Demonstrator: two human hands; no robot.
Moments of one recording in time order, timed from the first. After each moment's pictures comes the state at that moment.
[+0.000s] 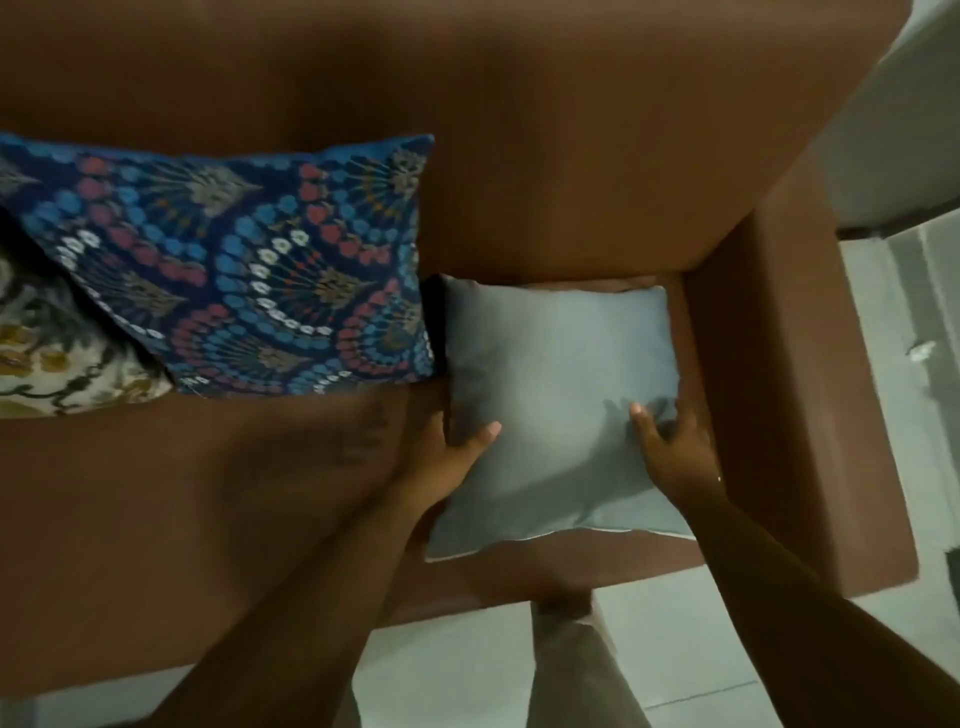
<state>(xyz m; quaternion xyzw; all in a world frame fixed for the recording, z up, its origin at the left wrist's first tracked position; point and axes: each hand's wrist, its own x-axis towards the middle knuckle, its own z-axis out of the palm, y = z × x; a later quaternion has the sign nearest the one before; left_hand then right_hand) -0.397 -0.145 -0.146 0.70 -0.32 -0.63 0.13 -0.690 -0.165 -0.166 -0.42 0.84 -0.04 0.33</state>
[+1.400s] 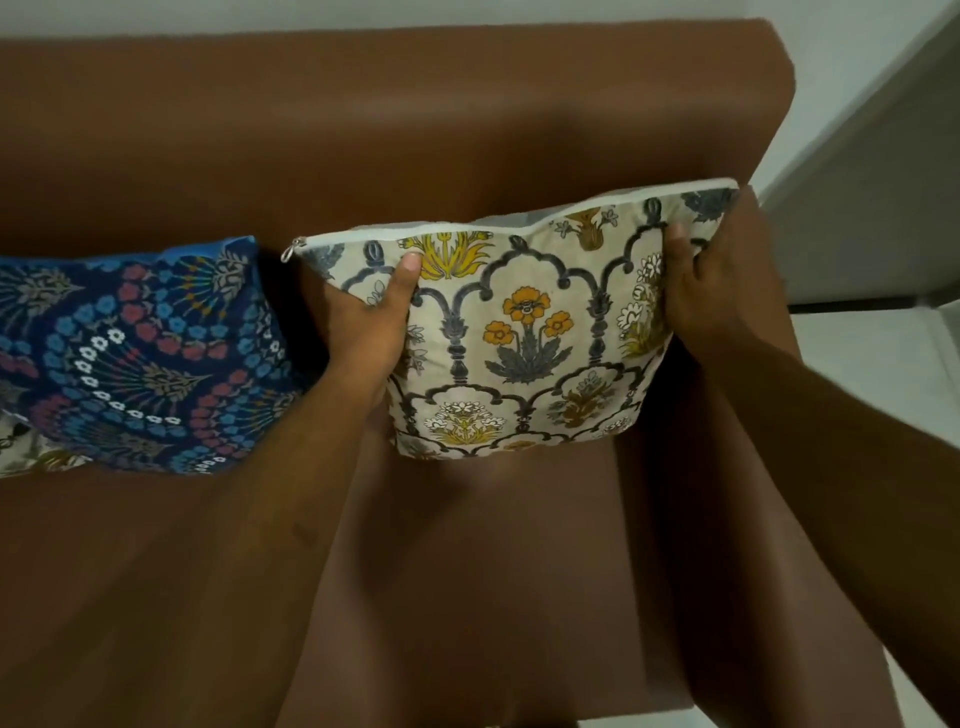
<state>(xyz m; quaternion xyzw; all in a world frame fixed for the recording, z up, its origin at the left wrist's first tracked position) -0.486 -0.355 -0.104 0.76 -0.23 -0.39 0.46 -0.778 -0.413 -0.045 -0.65 0.70 -0.24 0.17</state>
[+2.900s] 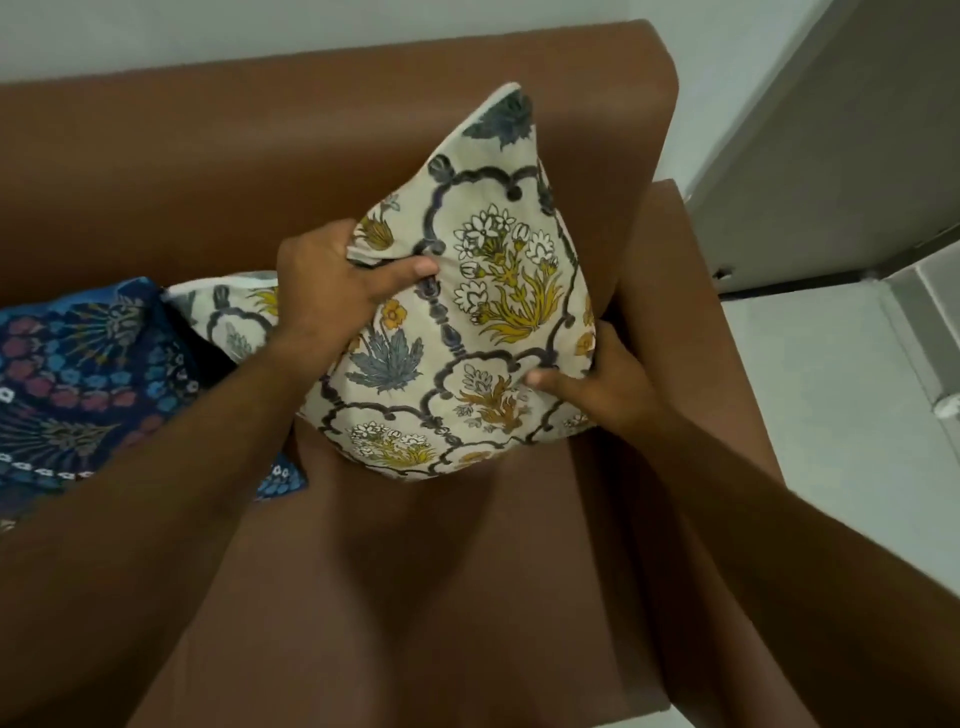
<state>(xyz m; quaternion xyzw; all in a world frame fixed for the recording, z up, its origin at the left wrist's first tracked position) -0.523 -0.403 -0.066 0.69 -0.58 -0.23 0.37 -0.806 -0.364 -0.105 -0.57 0.63 -0.17 0.49</state>
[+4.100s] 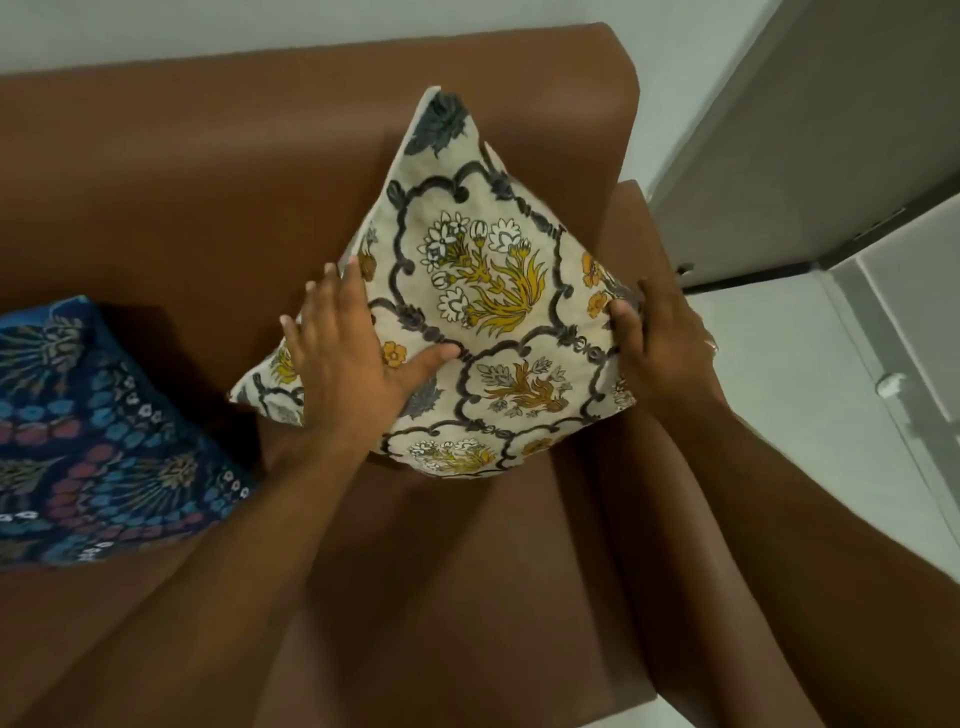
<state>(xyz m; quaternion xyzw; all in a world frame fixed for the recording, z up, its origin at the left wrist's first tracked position) -0.564 -0.358 -0.114 0.73 -0.63 -0.14 0.22 -0.862 -0.387 -0.119 -0.63 0.73 -0.19 0.16</state>
